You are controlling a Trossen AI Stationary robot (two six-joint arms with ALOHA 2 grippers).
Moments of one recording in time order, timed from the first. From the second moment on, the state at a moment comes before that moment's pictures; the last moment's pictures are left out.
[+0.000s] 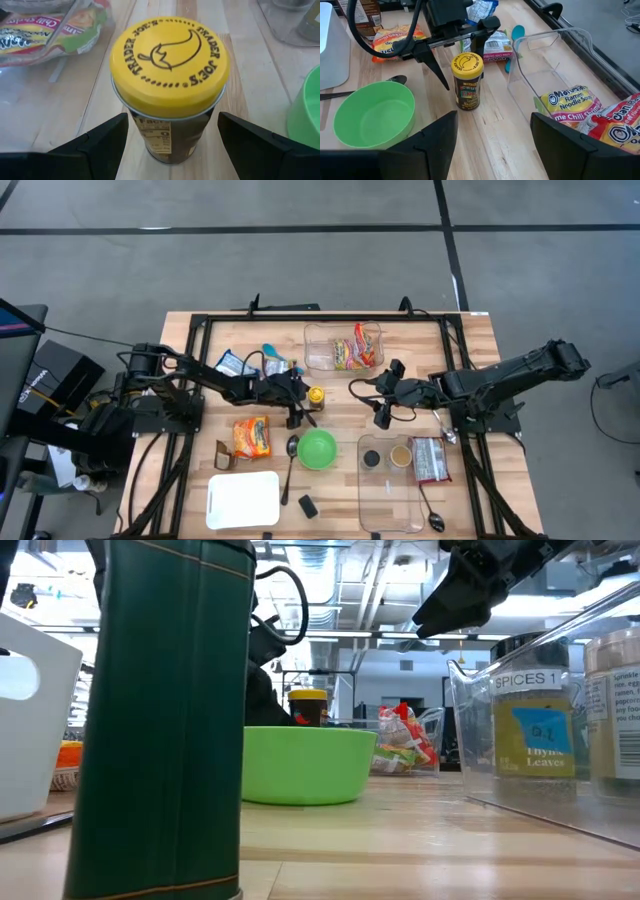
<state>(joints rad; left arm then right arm) 0.04 1.69 0.61 0.50 -0.09 0.05 0.21 1.17 0.78 -0.25 0.48 0.27</state>
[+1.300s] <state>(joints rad) 0.06 1.89 0.67 0.62 -0.09 0.02 0.21 1.17 0.78 -0.25 0.47 0.27</state>
